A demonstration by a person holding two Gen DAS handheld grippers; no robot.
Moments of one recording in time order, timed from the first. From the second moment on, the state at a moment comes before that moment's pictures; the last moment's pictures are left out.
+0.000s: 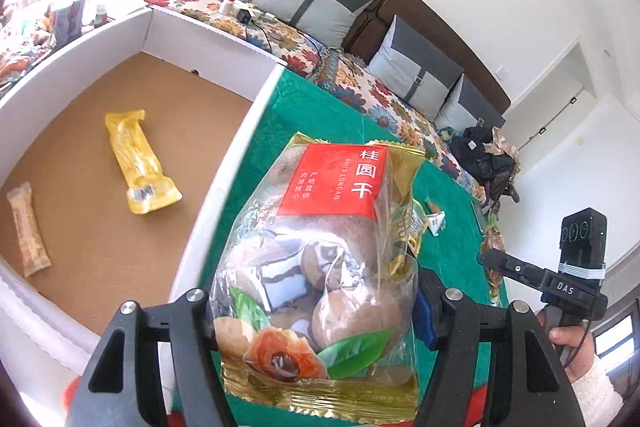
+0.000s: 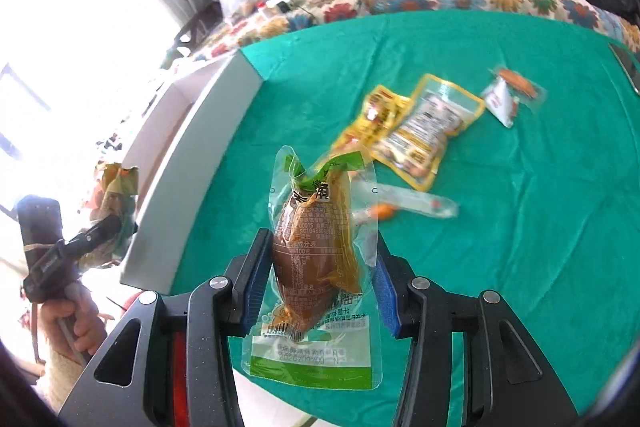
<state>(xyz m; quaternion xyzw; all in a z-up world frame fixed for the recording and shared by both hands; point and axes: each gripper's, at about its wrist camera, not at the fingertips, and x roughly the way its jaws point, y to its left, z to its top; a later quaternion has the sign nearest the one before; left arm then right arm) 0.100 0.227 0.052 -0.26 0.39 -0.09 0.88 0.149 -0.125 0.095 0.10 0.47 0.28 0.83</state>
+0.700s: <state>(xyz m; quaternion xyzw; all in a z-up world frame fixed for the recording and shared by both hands) 0.087 0.263 0.065 -0.15 0.38 0.03 0.91 0.187 -0.086 0.100 0.02 0.40 0.20 0.89</state>
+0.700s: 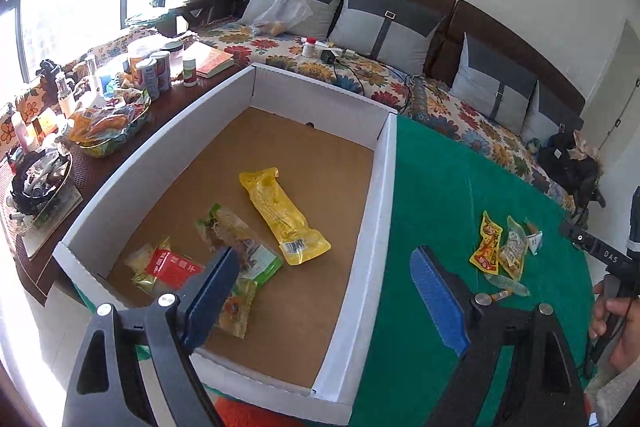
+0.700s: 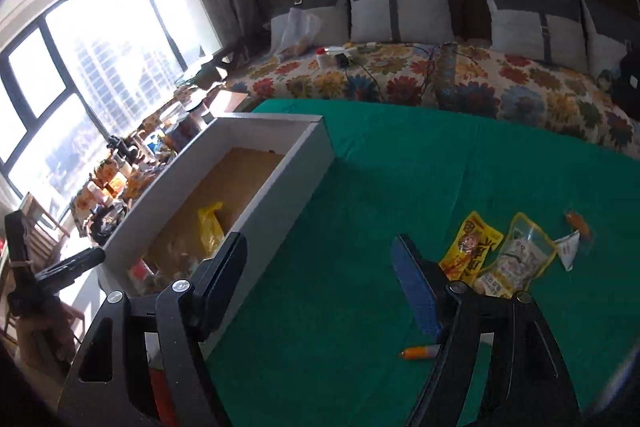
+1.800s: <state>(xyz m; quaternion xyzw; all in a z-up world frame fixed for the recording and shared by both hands) 0.161 0.027 -0.126 0.03 0.46 -0.08 0.89 0.113 -0.307 -0.075 0.01 0.44 -0.03 0.90</state>
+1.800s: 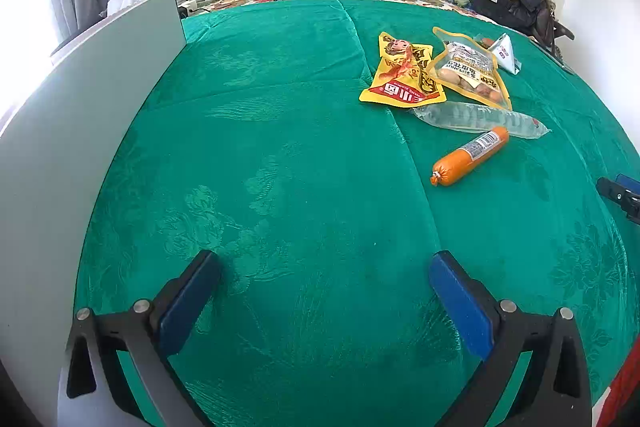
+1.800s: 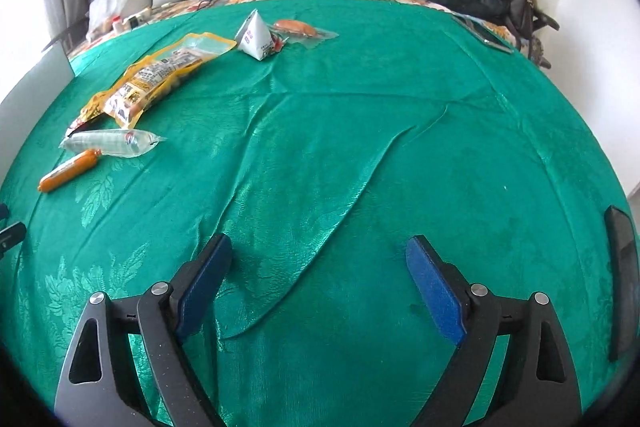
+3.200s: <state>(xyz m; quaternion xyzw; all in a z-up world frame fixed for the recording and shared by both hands) 0.145 0.033 -0.100 0.00 0.50 -0.13 0.86 0.113 -0.307 -0.073 0.01 0.44 -0.04 0.89</state>
